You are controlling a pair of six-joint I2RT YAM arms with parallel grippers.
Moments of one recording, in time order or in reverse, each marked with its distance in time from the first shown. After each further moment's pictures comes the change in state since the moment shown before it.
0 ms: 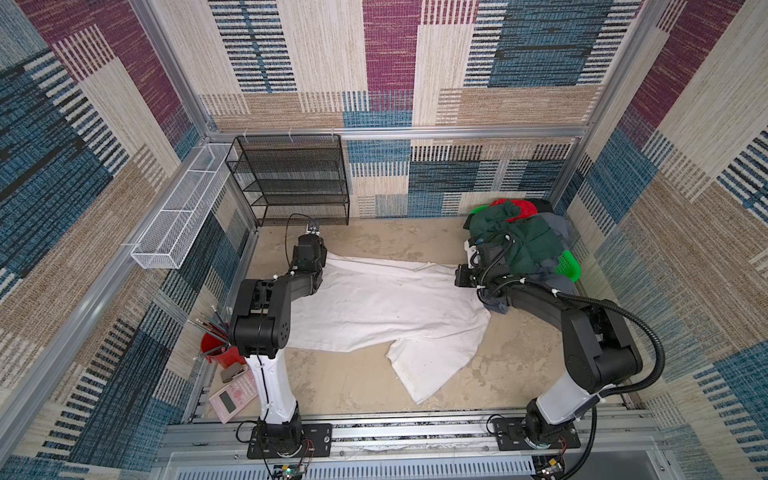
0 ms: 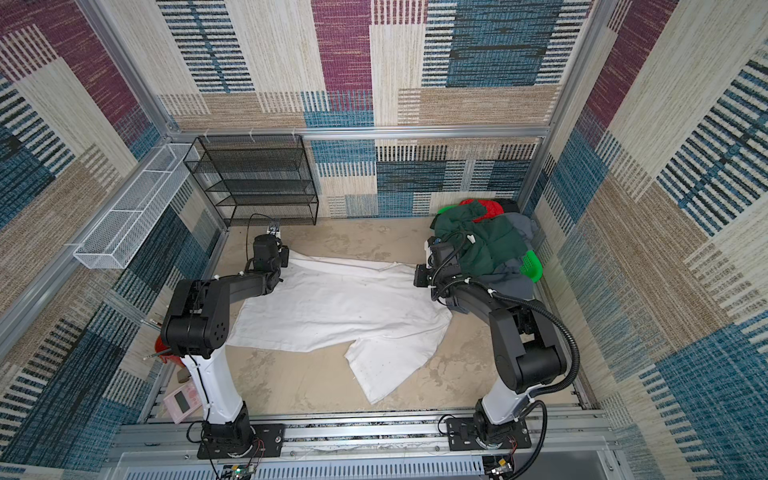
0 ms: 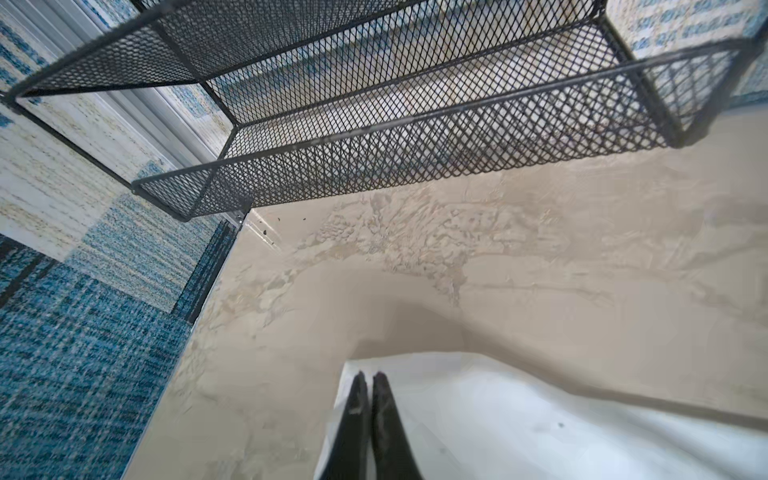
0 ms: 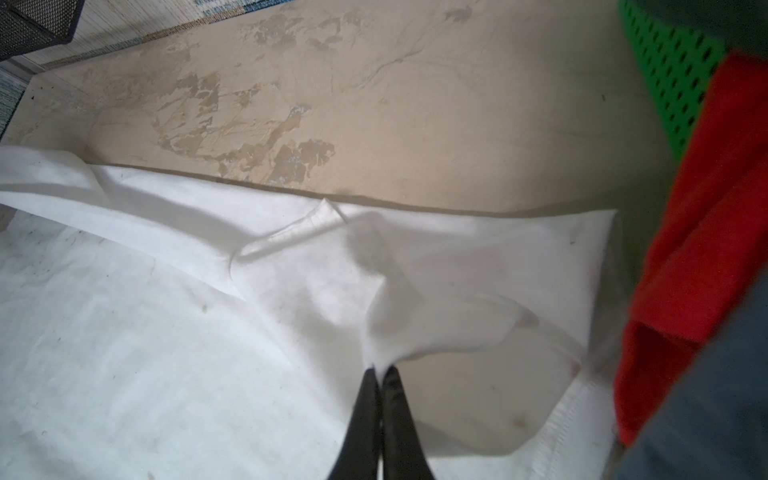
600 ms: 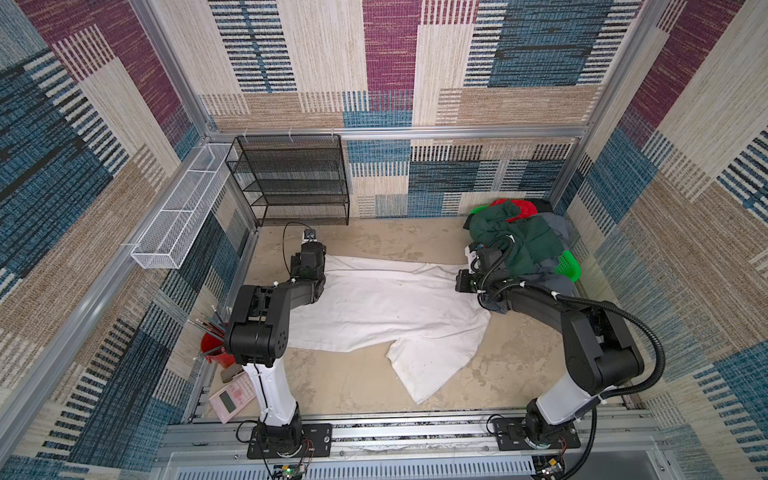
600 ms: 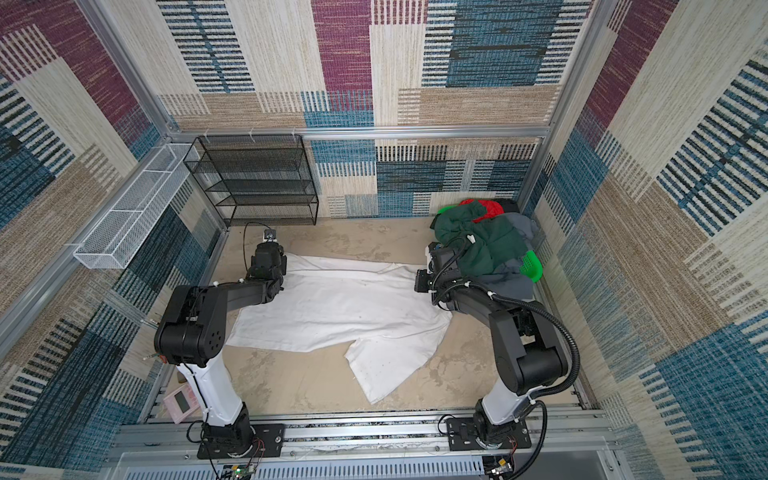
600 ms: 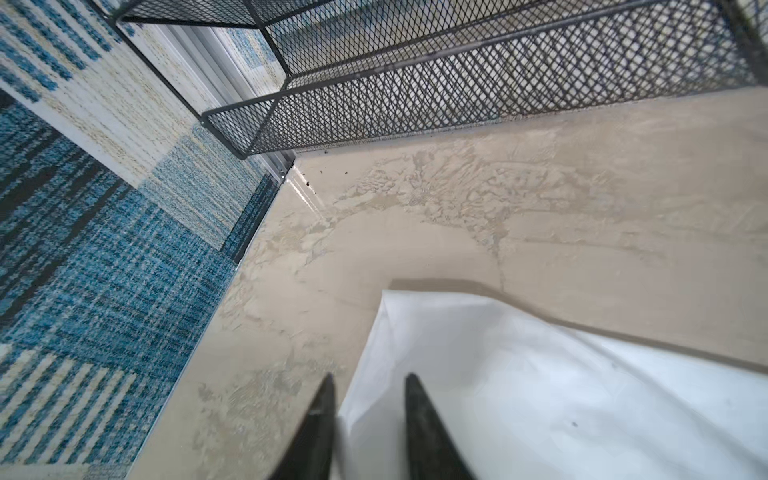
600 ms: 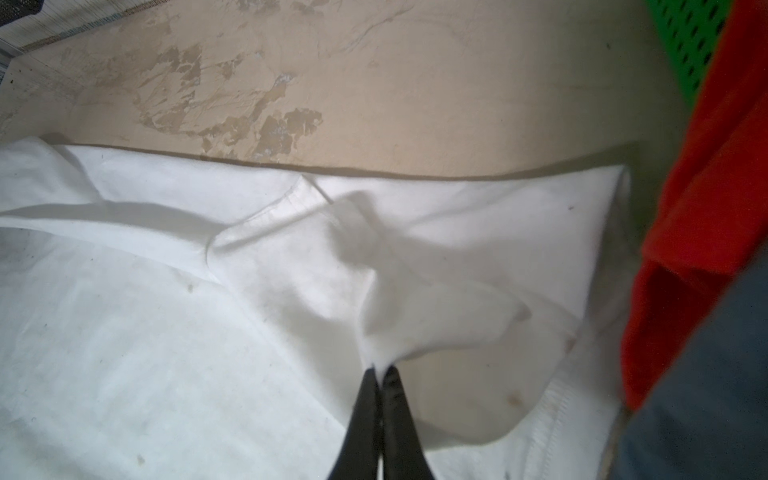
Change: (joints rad) left arm -0.033 -0.088 -0.139 0.030 -0.154 -0.056; right arm 0.001 -0.009 -0.044 0.000 0.001 0.015
